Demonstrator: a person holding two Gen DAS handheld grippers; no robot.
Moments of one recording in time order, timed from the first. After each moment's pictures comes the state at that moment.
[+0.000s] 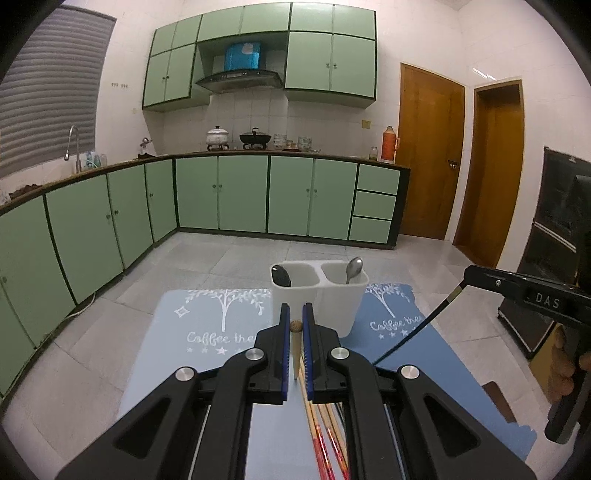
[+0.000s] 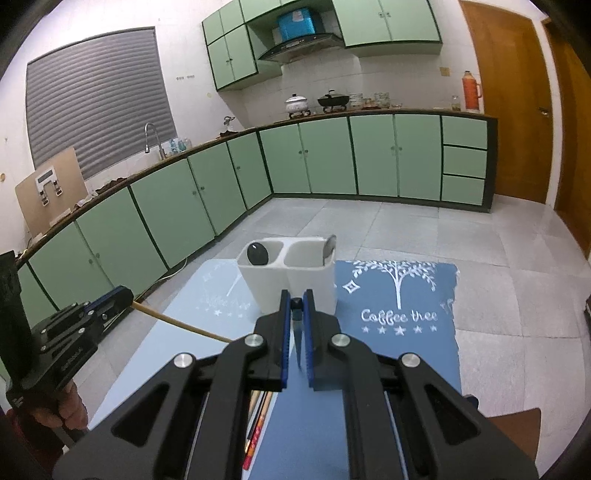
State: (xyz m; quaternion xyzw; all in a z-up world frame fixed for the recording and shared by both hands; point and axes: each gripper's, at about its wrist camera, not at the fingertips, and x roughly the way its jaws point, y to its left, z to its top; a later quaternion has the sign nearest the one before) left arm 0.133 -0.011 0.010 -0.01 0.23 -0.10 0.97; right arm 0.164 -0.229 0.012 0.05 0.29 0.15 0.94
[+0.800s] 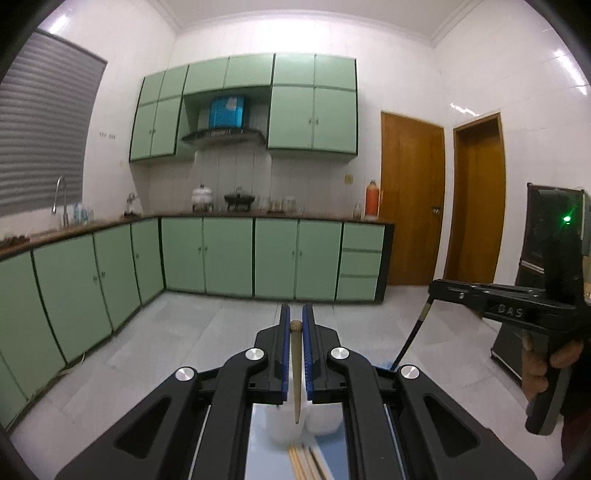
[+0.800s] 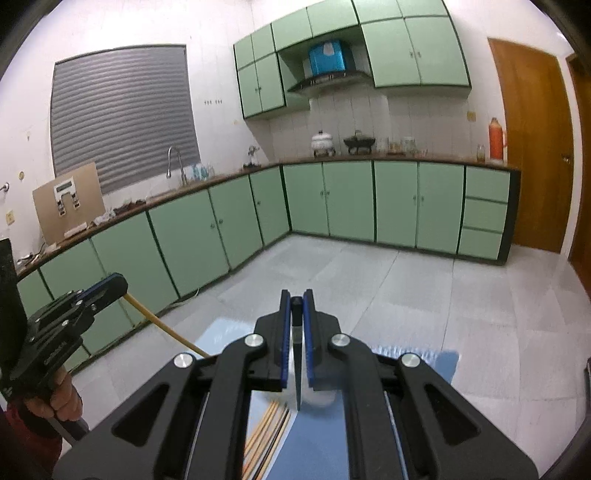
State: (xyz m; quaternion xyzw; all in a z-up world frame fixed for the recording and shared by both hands) left arm 0.170 -0.022 0.118 0.00 0.12 -0.13 0.98; right arm 0.229 -0.231 0.120 0.03 0.21 0.18 0.96
